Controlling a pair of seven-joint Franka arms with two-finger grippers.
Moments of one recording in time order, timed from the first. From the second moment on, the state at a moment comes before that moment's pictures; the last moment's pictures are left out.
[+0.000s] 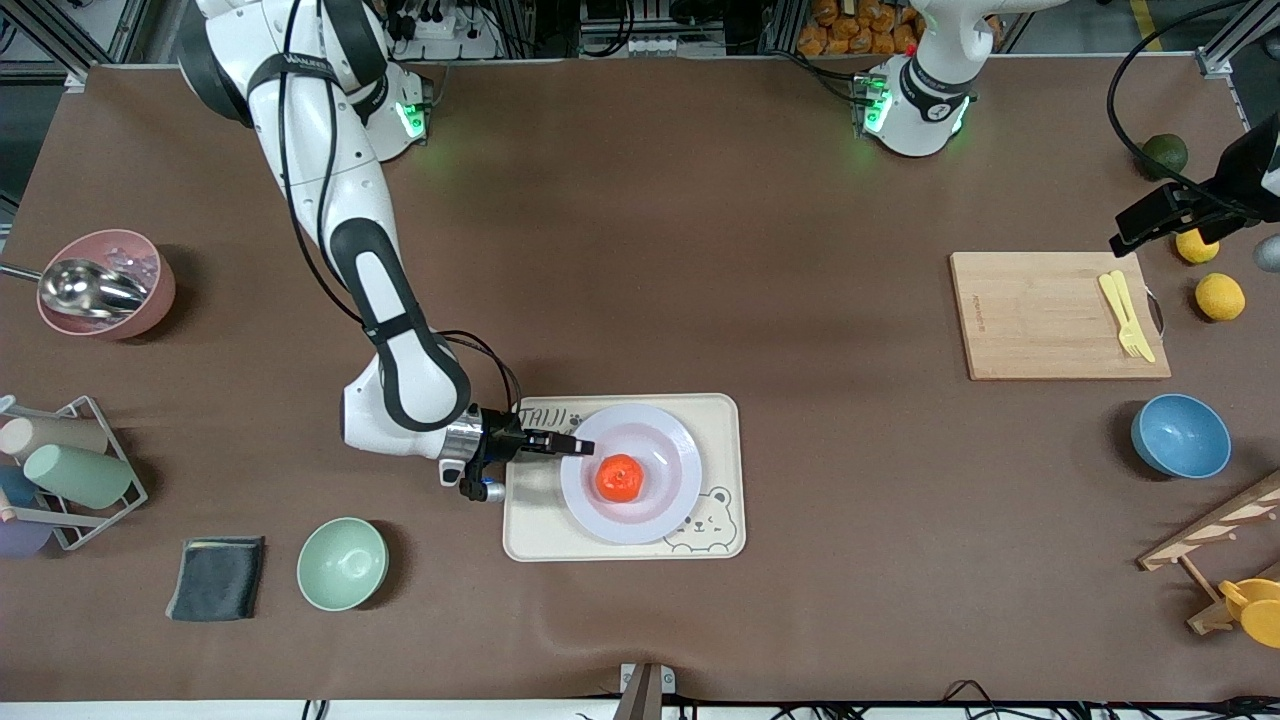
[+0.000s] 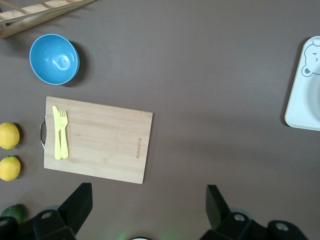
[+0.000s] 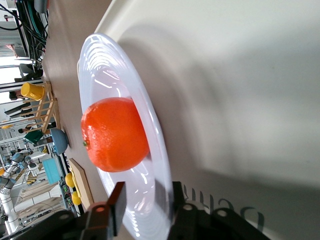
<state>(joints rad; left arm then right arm) 0.05 -0.05 -0.06 -1.60 0.00 1.52 -0.15 0.44 0.89 -0.09 -1.50 1.45 2.19 -0.45</state>
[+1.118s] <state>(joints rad) 0.05 -0.05 -0.05 -1.60 0.00 1.53 -0.13 0.25 0.75 -0.12 -1.48 0.97 1.94 -0.45</state>
